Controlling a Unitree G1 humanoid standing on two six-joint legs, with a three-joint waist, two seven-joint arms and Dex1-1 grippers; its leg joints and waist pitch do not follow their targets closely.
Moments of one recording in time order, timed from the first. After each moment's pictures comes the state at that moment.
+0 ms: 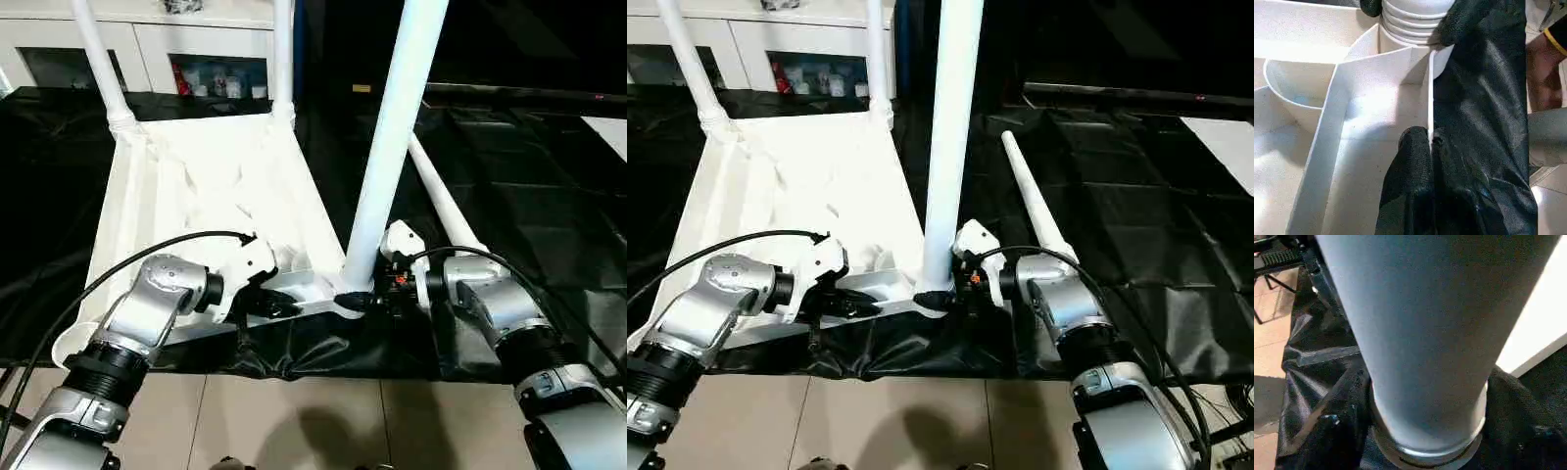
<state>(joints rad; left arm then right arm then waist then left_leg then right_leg) -0.51 0.43 -0.25 0.36 -0.02 0.32 -1.20 -0.64 -0.29 0.18 0.71 0.07 0.11 1.18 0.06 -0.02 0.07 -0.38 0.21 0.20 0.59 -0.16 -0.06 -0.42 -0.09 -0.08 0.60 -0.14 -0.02</state>
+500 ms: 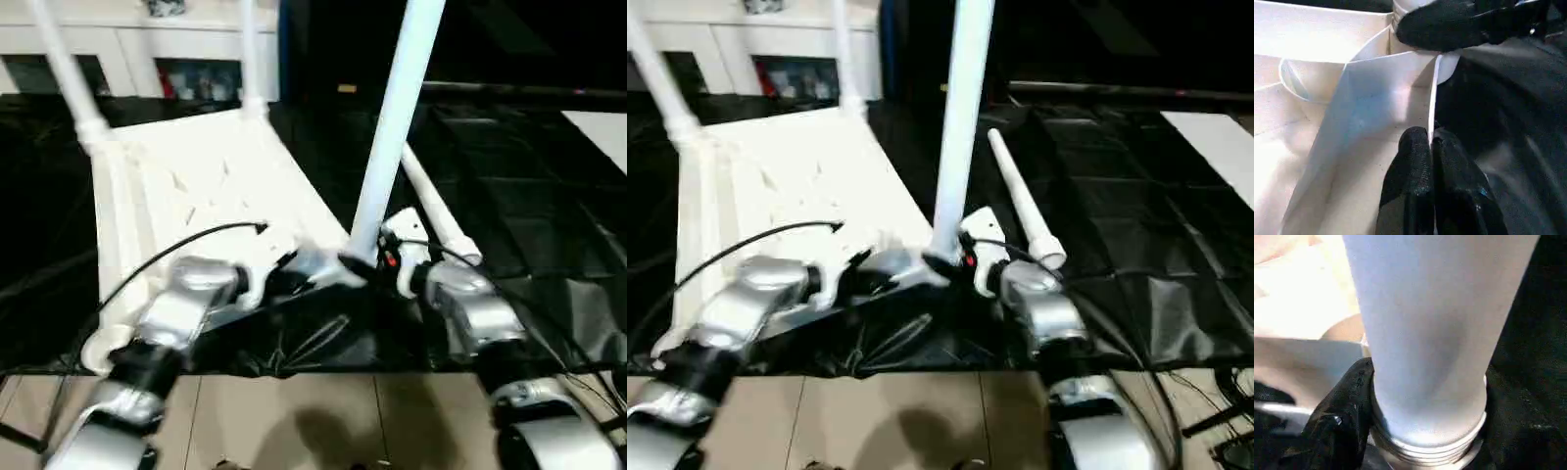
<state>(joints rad) -0.59 0.22 -0.21 0.46 0.04 0.43 -0.82 -0.63 -0.08 0.00 0.77 0.05 0.12 0.52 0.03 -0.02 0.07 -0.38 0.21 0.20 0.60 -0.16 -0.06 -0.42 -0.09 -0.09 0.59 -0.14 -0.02</state>
